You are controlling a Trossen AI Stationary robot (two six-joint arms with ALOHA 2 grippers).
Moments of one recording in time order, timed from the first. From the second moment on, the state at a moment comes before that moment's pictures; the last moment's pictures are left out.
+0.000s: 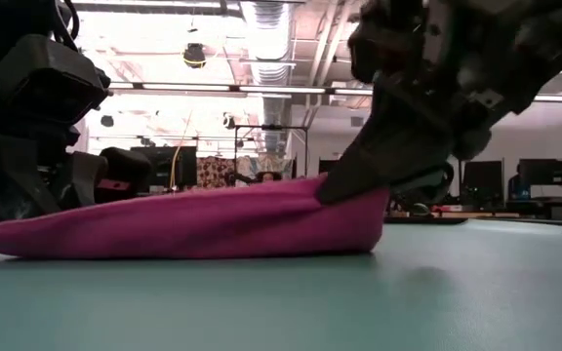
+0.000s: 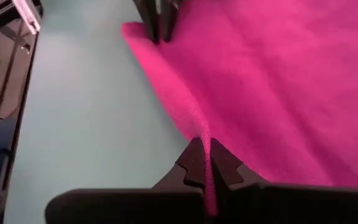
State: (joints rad) left arm -0.50 1.70 0.37 0.72 -0.05 -0.10; right arm 0.51 1.86 0.92 0.29 0.41 0.80
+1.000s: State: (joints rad) left arm -0.53 1.28 0.37 0.42 -0.08 -0.28; right arm 0.42 1.90 0.92 0.20 0.42 1.09
